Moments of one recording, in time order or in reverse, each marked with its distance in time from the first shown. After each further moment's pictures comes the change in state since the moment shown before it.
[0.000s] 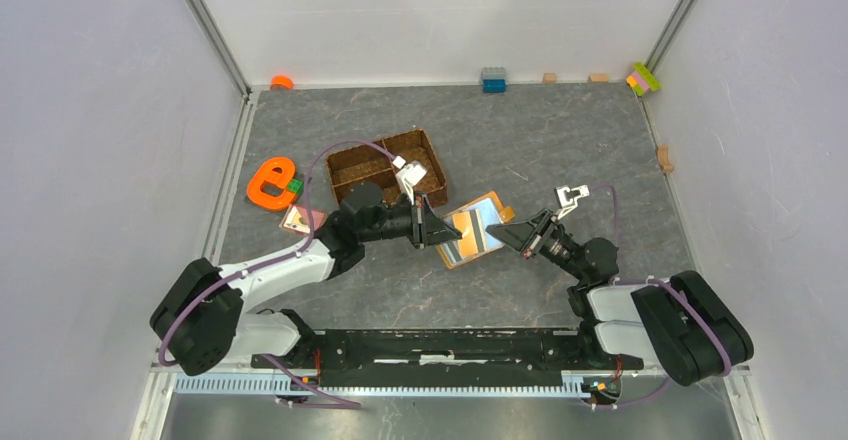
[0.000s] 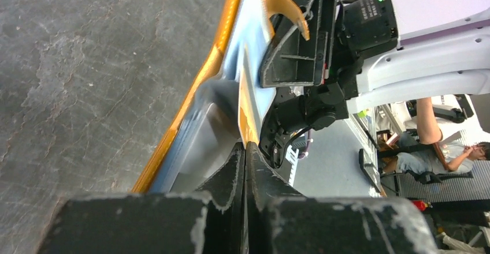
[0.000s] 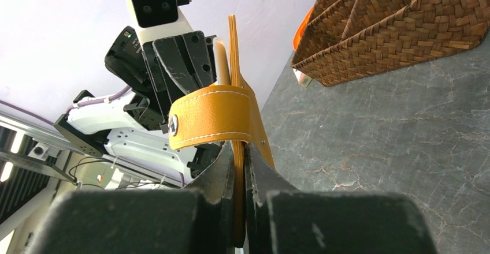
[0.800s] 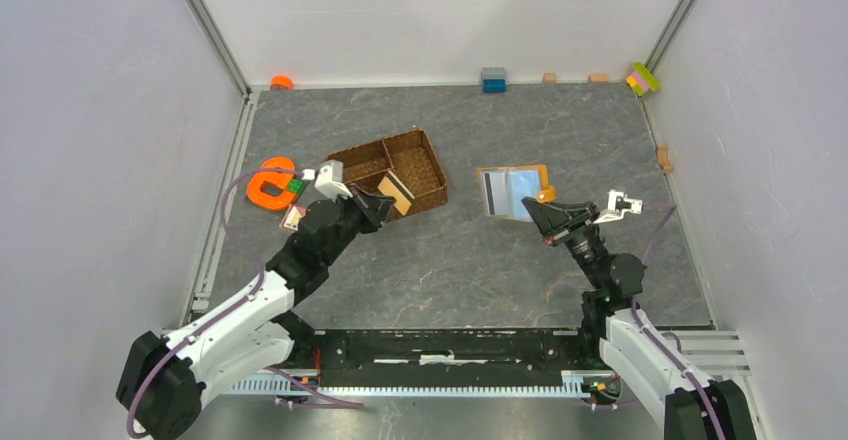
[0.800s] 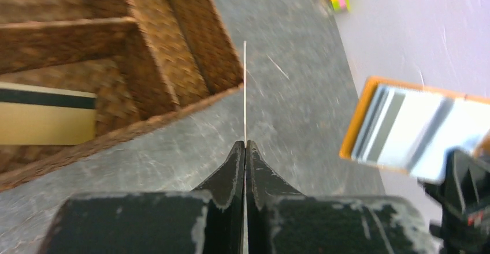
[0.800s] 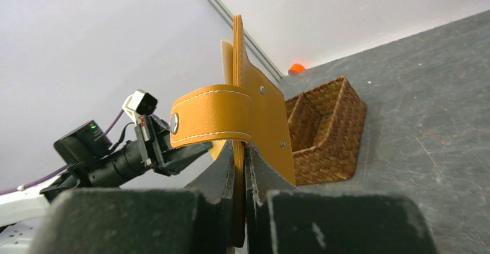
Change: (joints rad) left arm 0.123 -0.377 -0.142 -0.271 -0.687 -0.057; right arm -0.126 -0.557 0.000 -0.380 0.267 -0.306
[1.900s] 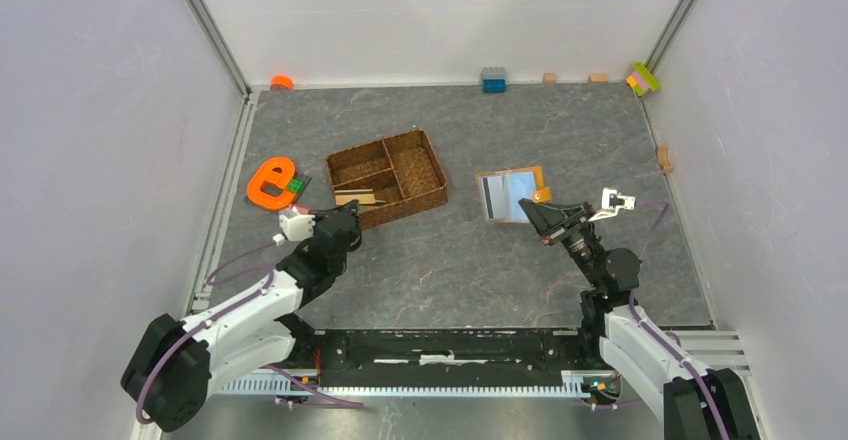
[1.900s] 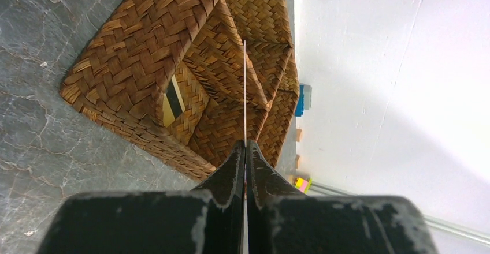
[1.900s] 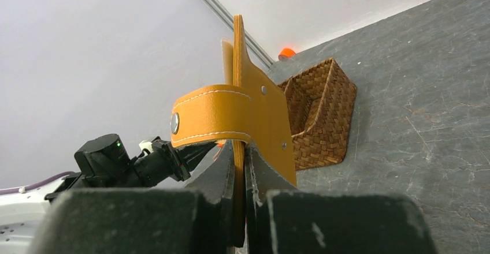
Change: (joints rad) left arm 0.001 0.042 -0.114 -0.143 -0.607 -0.972; right arm -0.001 0.055 0.000 -0.029 0.000 -0.012
